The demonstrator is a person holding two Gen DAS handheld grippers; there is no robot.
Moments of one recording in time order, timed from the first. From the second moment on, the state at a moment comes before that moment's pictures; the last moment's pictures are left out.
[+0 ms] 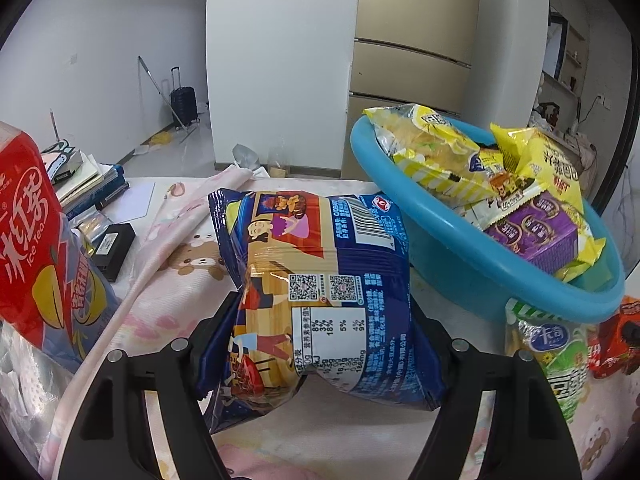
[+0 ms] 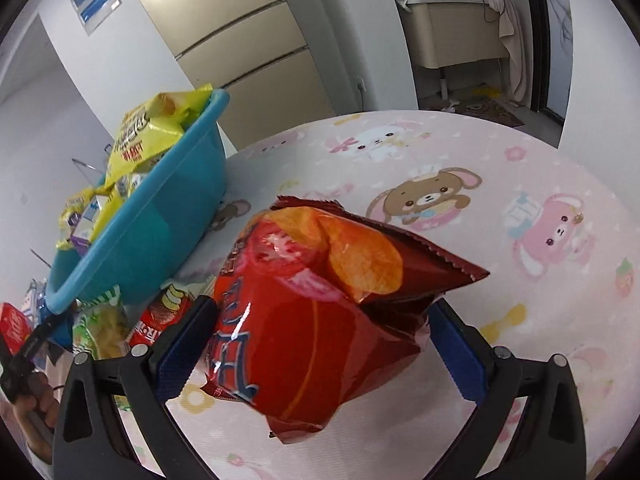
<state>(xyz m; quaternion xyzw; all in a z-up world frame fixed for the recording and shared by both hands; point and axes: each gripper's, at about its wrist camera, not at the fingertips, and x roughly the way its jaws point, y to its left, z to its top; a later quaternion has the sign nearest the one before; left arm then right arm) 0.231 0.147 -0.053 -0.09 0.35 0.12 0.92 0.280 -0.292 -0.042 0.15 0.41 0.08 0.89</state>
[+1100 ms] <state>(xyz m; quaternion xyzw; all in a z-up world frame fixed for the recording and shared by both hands) 0.257 0.072 0.097 -0.08 0.25 0.04 0.96 0.256 -0.289 -0.006 0.17 0.33 0.11 0.92</state>
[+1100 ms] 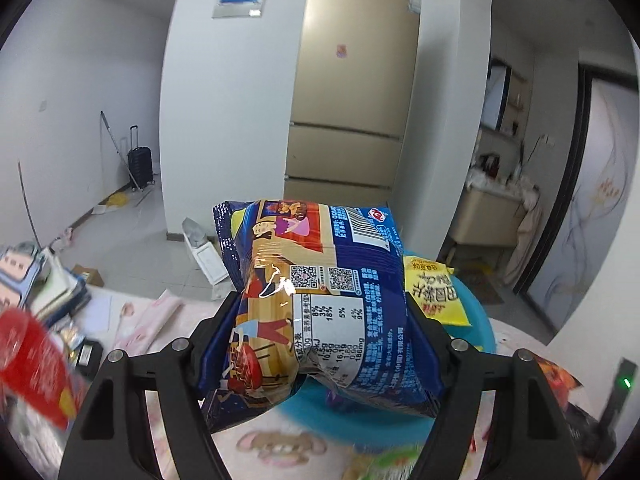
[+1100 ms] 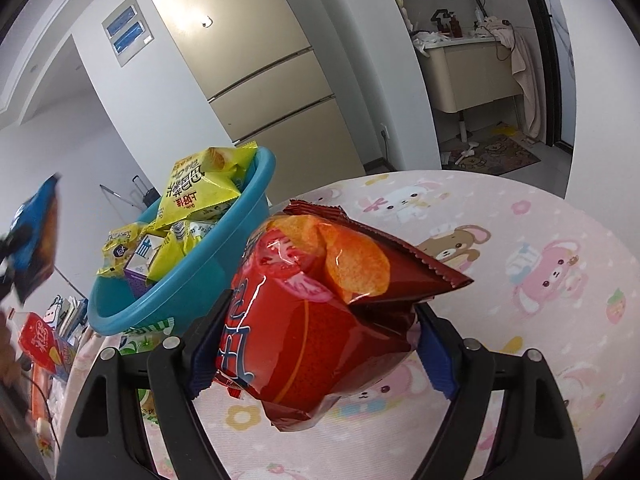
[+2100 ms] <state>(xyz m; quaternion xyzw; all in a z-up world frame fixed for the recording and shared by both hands) 0.319 0.075 0.092 -0.12 0.26 0.02 0.96 0.244 -0.269 0.004 0.18 0.32 0.16 0.92</state>
